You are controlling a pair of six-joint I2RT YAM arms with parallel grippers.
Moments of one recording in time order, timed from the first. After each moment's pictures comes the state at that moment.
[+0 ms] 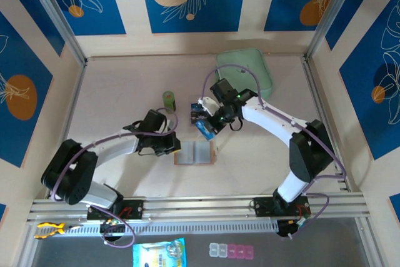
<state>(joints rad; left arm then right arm) -0.55 1.43 0.67 -0.30 0.47 -0.78 0.62 1.67 1.31 -0.86 -0.28 -0.25</state>
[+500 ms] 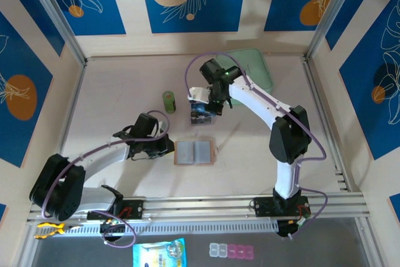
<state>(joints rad) -0.51 1.29 0.59 -0.31 0.46 -0.78 0.60 1.92 1.75 -1.10 -0.08 -0.82</state>
